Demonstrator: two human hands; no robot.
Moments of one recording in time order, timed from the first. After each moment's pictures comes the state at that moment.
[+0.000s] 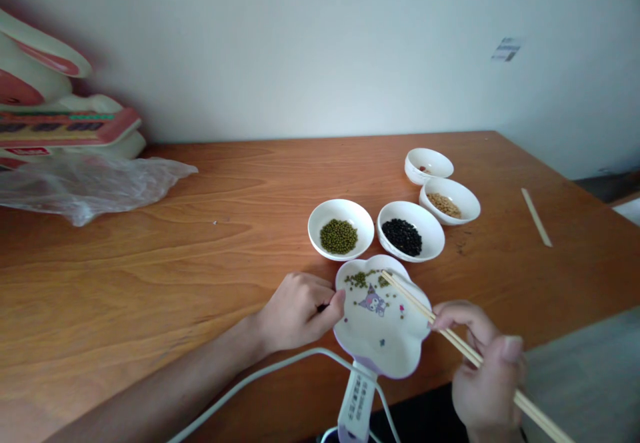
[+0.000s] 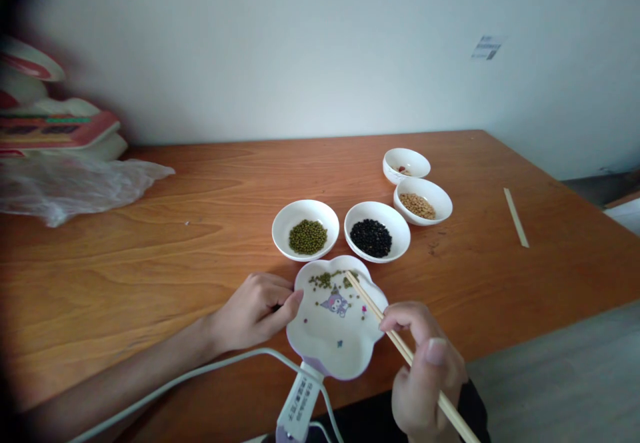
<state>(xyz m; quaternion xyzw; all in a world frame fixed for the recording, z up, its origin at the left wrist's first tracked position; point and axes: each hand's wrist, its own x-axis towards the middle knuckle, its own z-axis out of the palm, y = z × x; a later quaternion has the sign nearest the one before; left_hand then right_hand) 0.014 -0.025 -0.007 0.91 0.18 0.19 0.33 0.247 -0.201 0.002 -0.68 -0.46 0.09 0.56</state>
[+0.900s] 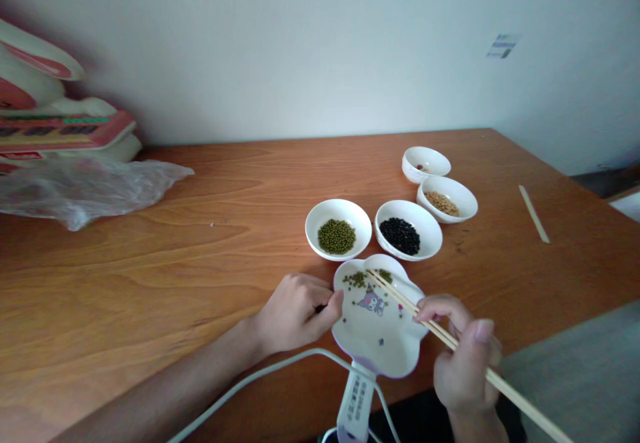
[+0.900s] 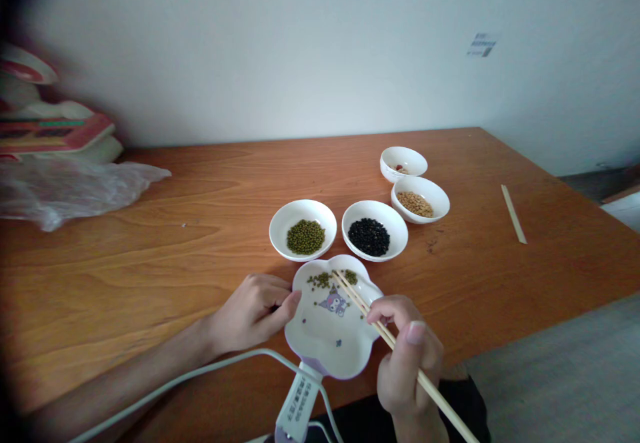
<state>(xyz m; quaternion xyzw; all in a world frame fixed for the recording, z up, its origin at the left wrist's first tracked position) 0.013 -0.025 -0.010 0.91 0.20 0.16 0.34 0.241 -0.185 -0.014 -0.63 -0.50 0.09 0.59</state>
